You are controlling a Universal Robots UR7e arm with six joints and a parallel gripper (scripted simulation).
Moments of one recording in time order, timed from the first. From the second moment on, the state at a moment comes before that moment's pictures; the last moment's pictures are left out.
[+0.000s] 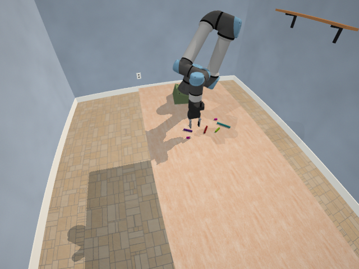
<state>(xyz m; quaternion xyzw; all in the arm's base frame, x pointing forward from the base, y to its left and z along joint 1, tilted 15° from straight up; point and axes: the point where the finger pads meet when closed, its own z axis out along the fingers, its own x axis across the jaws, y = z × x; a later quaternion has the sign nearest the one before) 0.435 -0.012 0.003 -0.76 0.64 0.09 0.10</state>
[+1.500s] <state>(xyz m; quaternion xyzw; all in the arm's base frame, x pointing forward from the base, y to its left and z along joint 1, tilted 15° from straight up) 0.434 -0.008 0.004 -0.76 0.64 0.09 0.10</state>
